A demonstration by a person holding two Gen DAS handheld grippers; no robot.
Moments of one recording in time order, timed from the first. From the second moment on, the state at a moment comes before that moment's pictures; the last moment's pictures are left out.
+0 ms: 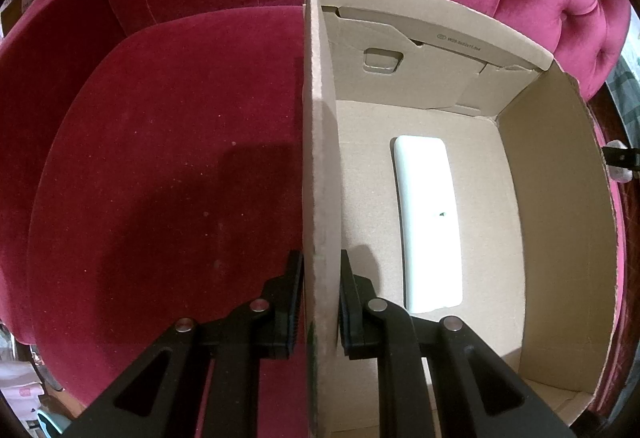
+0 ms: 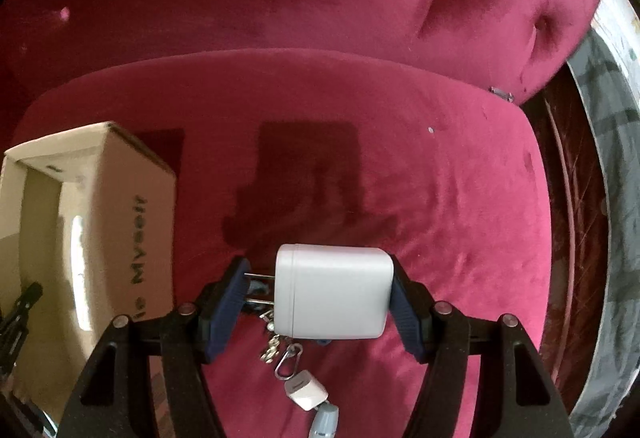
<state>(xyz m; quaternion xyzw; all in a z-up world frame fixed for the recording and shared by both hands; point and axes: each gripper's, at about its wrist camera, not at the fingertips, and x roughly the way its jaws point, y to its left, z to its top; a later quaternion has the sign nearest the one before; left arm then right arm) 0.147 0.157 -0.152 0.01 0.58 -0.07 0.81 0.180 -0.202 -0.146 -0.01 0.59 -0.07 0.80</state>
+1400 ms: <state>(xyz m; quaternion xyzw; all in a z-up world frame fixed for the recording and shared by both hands) 0.148 0.155 -0.152 0.01 0.58 -0.07 0.81 0.191 -0.007 -0.132 -0.07 0.59 0.09 0.80</state>
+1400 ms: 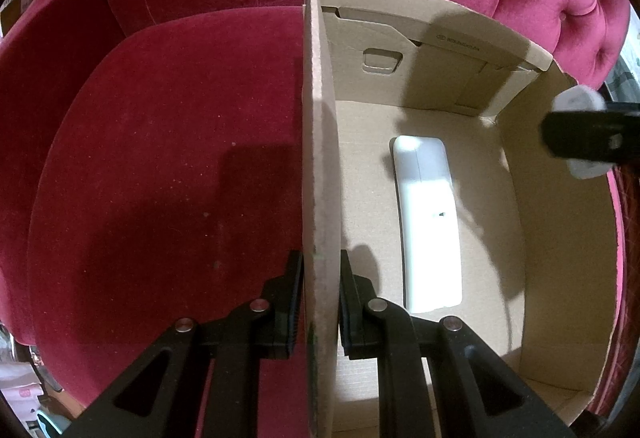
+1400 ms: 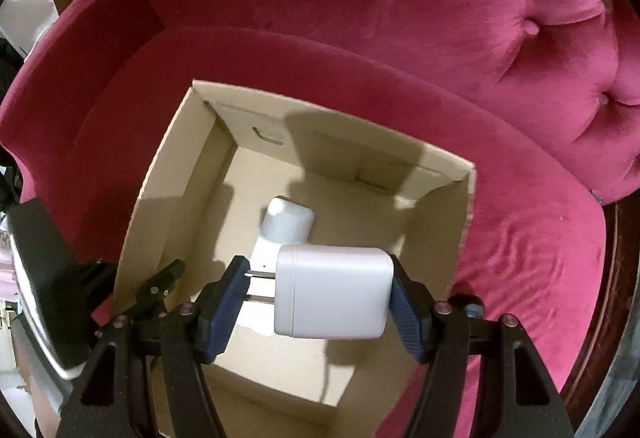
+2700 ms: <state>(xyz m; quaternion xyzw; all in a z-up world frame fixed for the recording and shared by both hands) 0.147 0.157 -0.149 0.01 0.58 -0.07 0.81 0.220 -0.005 -0.201 -0.09 0.61 0.03 0.78</state>
